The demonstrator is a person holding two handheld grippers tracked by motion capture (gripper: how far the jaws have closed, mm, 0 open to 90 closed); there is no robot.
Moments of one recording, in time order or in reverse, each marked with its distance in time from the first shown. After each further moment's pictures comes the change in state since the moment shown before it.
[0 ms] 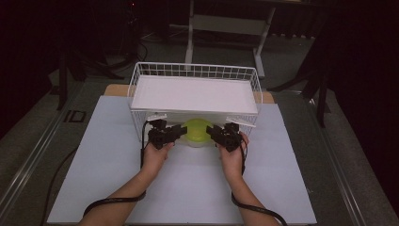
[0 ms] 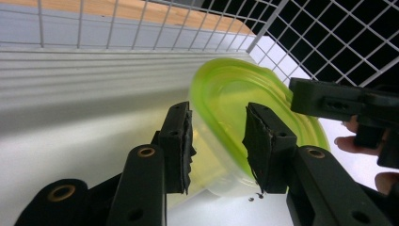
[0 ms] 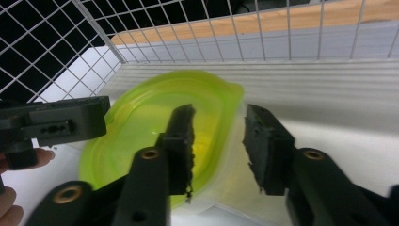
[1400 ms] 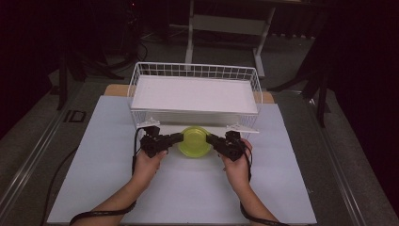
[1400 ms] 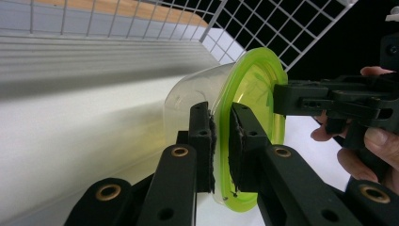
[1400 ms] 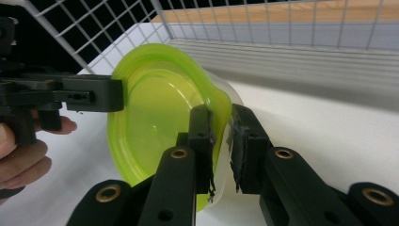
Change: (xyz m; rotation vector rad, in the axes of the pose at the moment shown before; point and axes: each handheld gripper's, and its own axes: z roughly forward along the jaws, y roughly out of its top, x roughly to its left) left arm -0.012 -0.009 -0.036 0.024 -0.158 0.012; right arm 0.019 -0.008 -0.037 0.060 0.122 -0.087
